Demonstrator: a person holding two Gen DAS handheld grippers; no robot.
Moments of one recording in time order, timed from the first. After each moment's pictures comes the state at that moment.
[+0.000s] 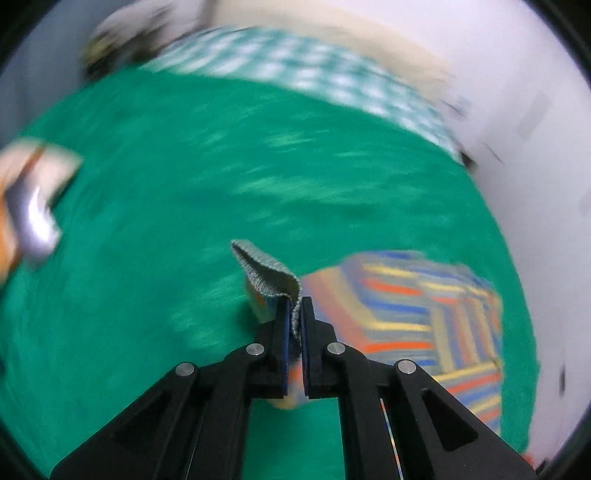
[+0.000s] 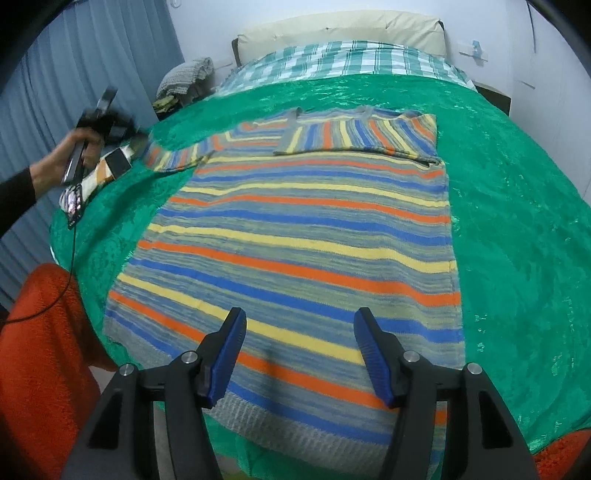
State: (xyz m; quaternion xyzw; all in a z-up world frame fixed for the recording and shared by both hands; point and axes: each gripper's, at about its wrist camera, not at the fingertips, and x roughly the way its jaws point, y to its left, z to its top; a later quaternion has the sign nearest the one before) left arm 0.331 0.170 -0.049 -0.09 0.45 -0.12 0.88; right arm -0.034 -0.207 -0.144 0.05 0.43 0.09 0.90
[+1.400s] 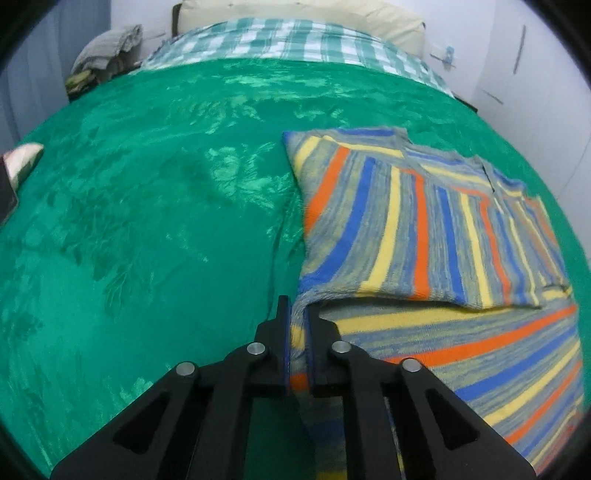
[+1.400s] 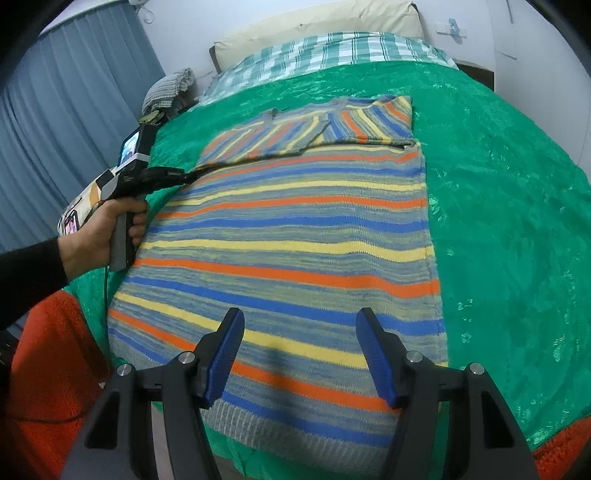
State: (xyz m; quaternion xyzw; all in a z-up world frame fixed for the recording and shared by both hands) left arm 0.251 0.079 -0.190 -0.03 0.45 -0.08 0.89; right arm -0.026 -0.237 -0.151 0.10 0.45 0.07 0.89
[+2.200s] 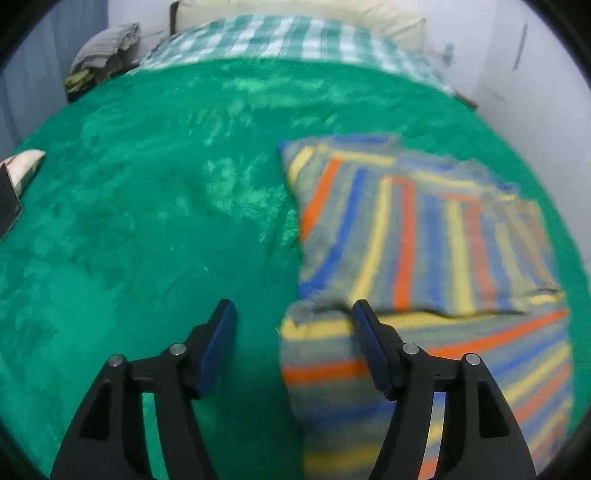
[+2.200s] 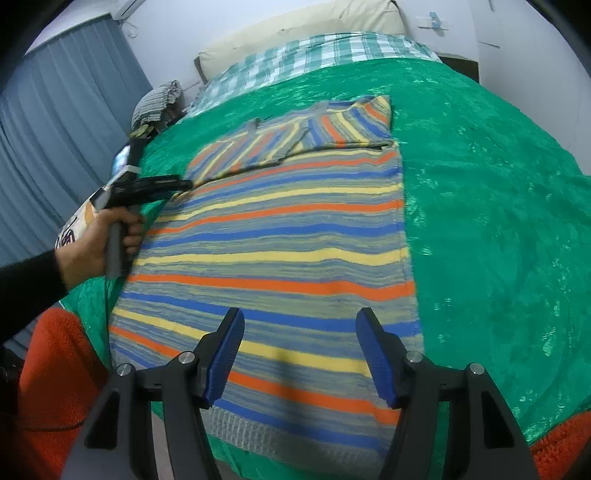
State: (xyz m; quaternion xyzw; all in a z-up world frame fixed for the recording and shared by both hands) left arm 0.245 0.068 -0.156 -0.02 0.44 -0.09 0.89; right arm -0.029 -0.260 -0.144 0.13 0.44 0.04 0.89
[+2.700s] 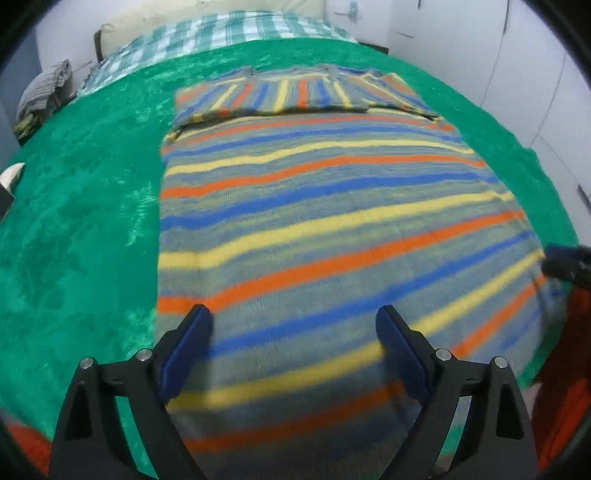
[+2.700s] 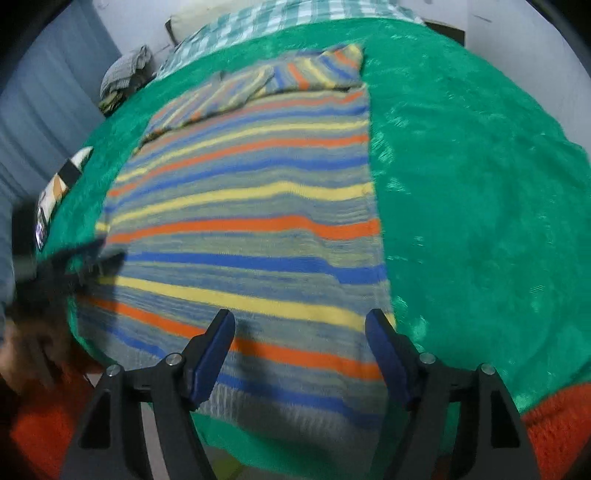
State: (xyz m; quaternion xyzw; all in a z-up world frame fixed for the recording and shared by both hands) left arm 0.052 0.006 -0.174 0.07 0.47 -0.19 0.86; right arm -0.039 -0.271 -0.161 0.11 0.51 -0.01 0.85
